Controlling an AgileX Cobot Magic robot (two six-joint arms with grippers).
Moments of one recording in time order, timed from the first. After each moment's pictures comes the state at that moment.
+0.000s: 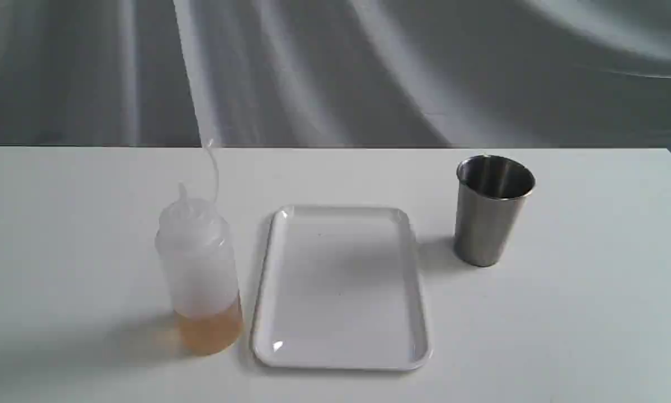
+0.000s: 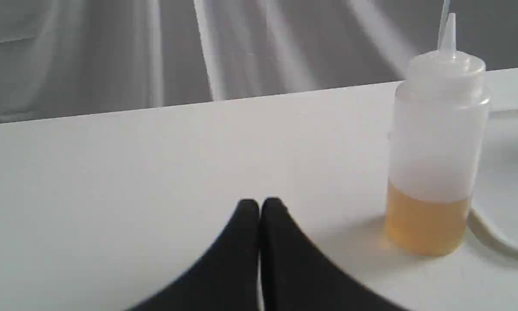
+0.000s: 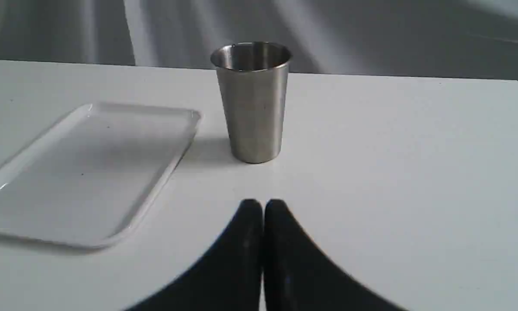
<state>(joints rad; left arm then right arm) -0.06 0.00 0.00 0.03 0.27 0.04 0.03 0.11 0.00 -0.13 0.20 0.16</state>
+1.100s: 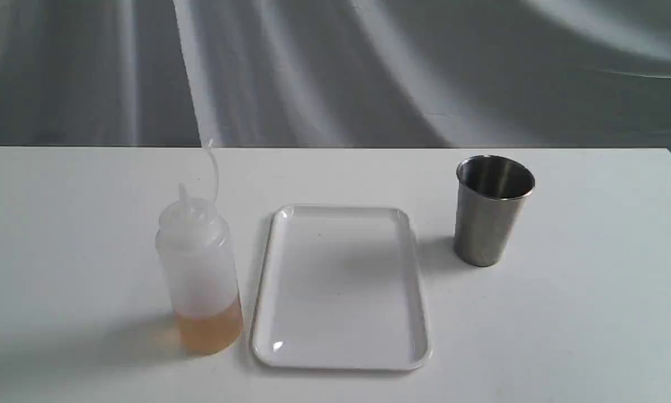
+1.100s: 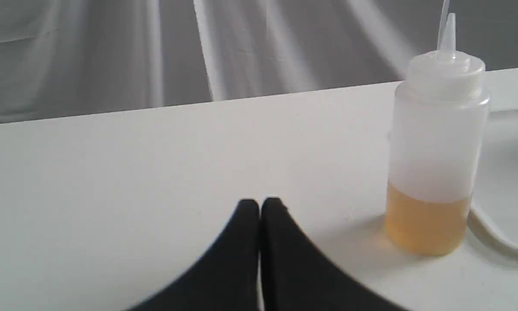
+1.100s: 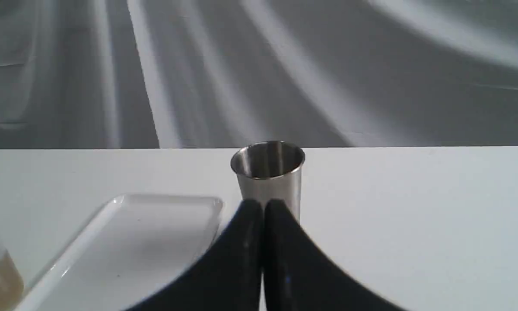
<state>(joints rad) -0.06 0.00 0.00 0.03 0.27 0.04 0.03 0.25 -0.30 -0.06 0.28 0.16</state>
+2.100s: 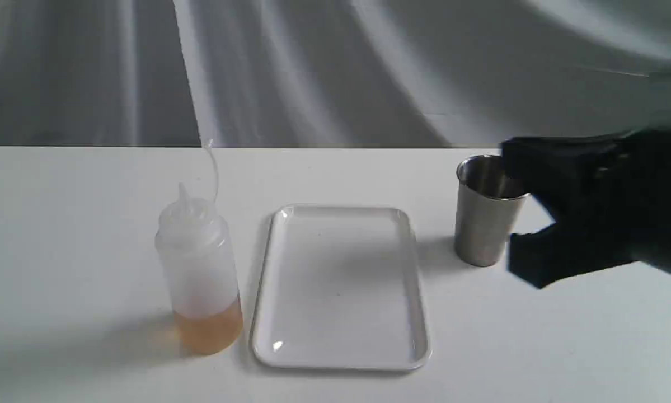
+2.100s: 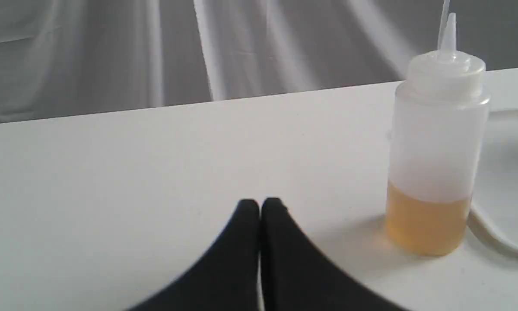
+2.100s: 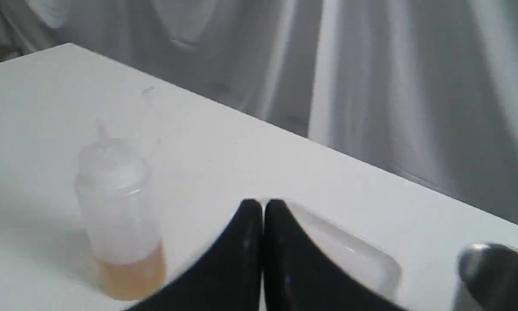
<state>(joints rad) -0.06 0.00 0.00 0.03 0.27 0.04 0.42 1.04 -0.62 -0.26 -0.10 0.20</state>
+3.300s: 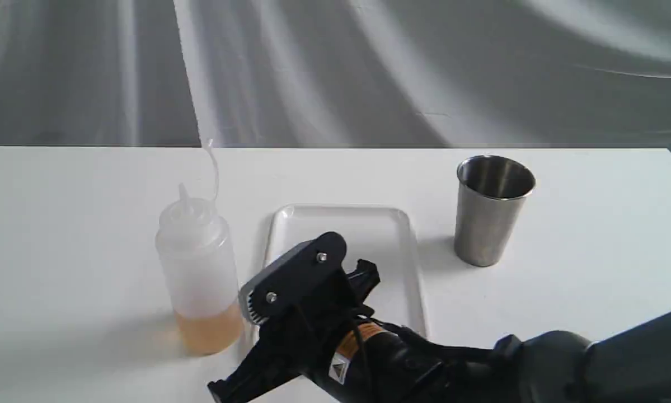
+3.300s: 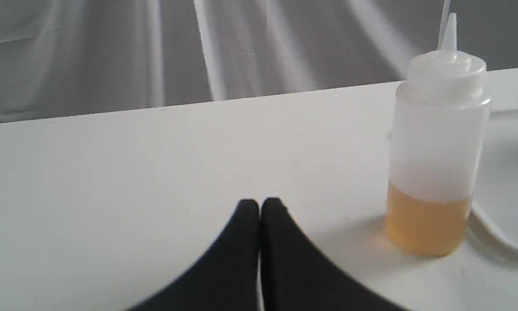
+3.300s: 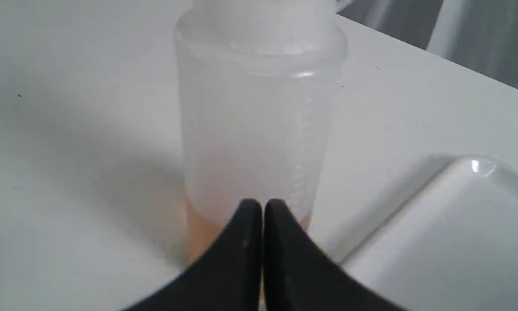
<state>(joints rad) -0.06 0.00 0.00 0.03 0.27 0.04 0.75 1.96 -0.83 0.21 -0.72 -0.21</state>
